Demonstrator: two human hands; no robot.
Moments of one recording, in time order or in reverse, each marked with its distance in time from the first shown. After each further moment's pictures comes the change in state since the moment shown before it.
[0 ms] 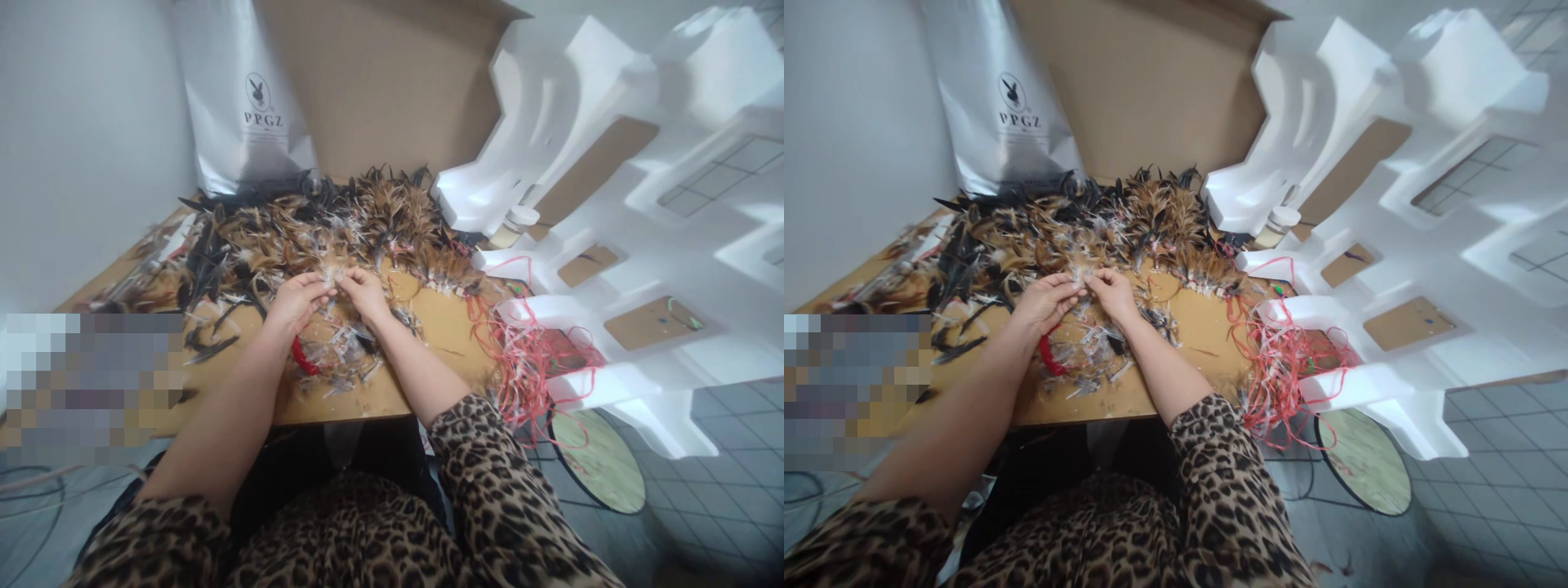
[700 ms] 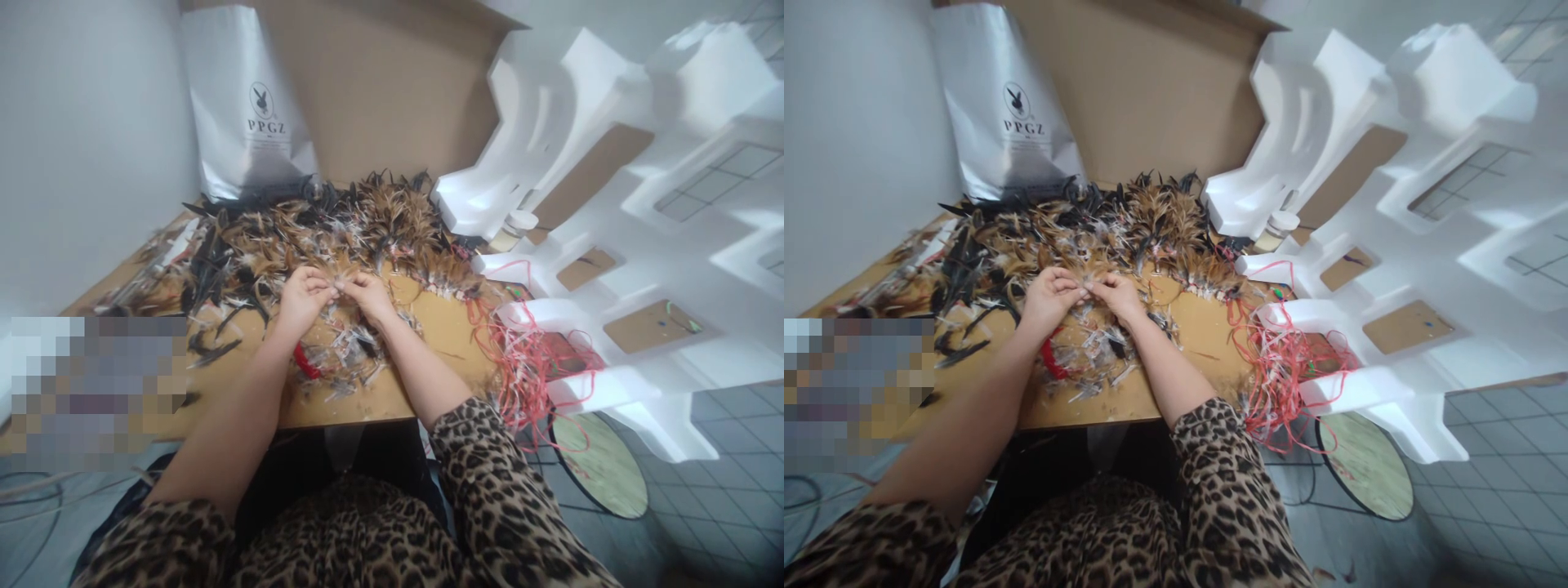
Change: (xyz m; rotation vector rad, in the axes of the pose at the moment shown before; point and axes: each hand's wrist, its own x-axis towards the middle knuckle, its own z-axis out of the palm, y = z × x) left_hand 0.003 -0.003 0.004 0.241 -0.020 0.302; right_hand 0.007 0.004 -0.011 0.018 -0.077 0.047
